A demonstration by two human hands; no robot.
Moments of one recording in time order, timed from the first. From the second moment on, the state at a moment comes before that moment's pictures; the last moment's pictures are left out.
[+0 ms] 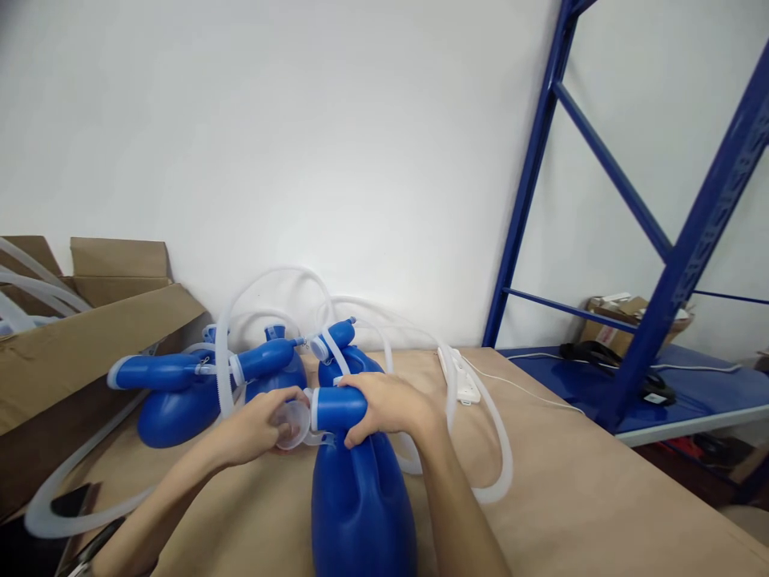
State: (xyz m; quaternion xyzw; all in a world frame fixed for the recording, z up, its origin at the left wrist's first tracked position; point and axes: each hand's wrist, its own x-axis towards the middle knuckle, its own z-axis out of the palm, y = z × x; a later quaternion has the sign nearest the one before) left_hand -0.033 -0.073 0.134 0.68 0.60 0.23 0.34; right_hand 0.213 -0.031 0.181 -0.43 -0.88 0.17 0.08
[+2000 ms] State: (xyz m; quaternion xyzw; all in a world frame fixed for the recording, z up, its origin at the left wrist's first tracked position) left_hand 0.010 -0.088 0.158 0.81 0.51 0.23 0.15; right_hand 0.210 -0.043 0.180 -0.48 -0.87 0.09 0.05
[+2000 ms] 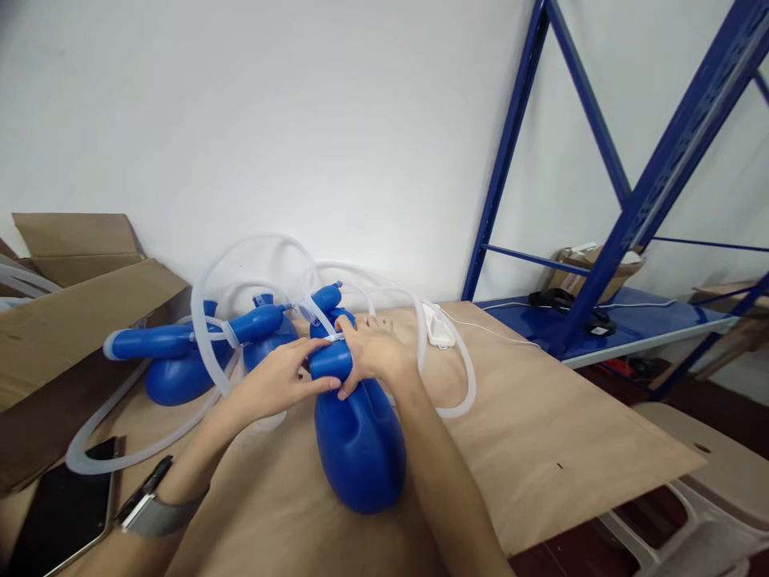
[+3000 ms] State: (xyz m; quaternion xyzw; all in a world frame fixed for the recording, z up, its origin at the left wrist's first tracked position) left_hand -0.025 -0.072 0.200 0.57 0.41 0.66 0.28; right_hand 0.213 -0.007 0.164 -0.15 -0.74 0.58 0.31
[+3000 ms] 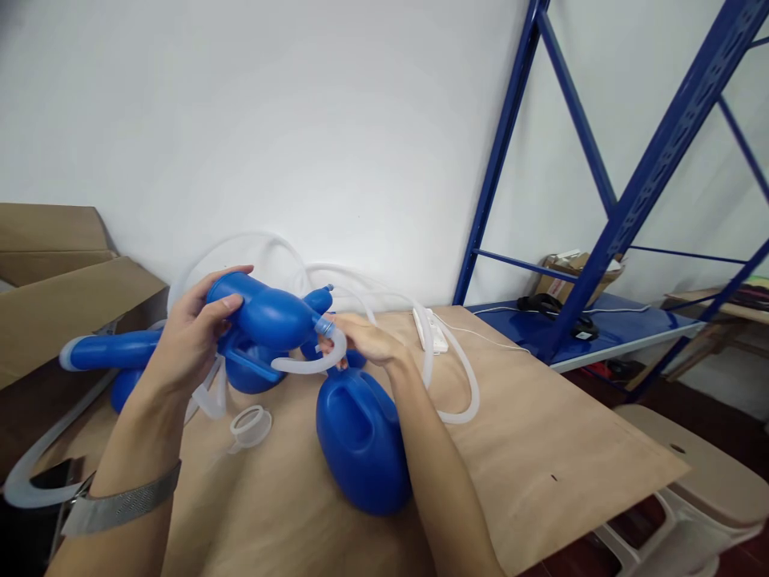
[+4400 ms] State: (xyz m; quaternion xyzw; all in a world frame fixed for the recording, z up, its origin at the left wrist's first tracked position) left_hand 0.005 -0.099 0.219 0.32 0.31 0.86 0.23; right_hand 0.192 -0.059 0.193 -0.28 -0.88 0.09 0.38
